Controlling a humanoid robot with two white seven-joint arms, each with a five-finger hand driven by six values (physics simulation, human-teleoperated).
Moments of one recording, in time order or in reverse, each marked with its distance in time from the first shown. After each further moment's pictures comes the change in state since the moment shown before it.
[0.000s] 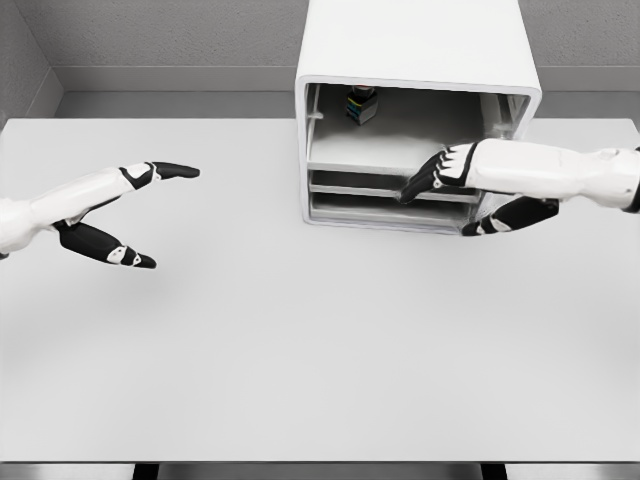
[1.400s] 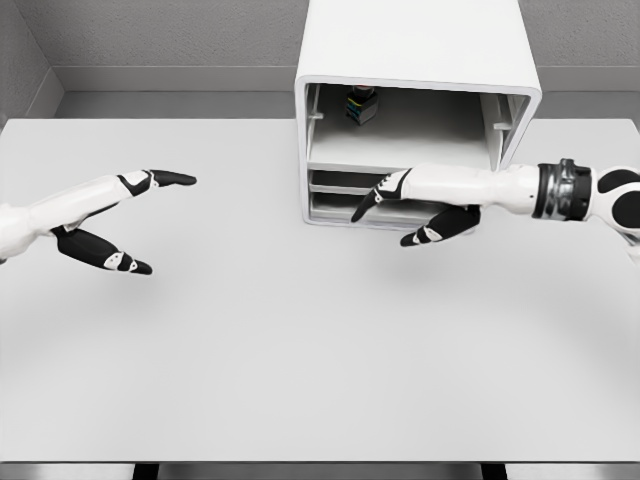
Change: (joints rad) left arm 0.017 0.005 0.003 0.014 -0.001 0.000 -0.015; right arm -0.109 0.263 0.198 0.273 -0.009 0.000 -0.002
